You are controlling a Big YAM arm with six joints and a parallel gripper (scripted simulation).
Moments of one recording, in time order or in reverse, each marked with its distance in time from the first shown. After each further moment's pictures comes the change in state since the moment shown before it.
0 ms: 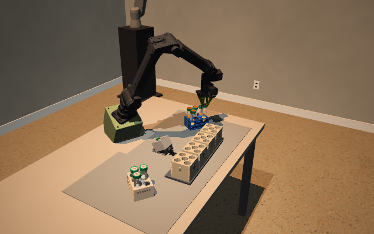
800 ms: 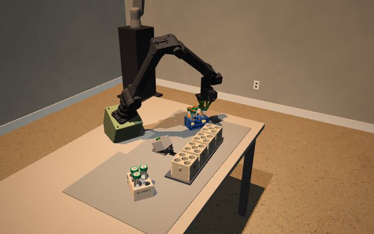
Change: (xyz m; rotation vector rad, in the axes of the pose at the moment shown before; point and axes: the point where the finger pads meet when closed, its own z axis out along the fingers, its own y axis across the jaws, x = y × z) arm 0.001 0.000 0.023 -0.002 0.000 -0.002
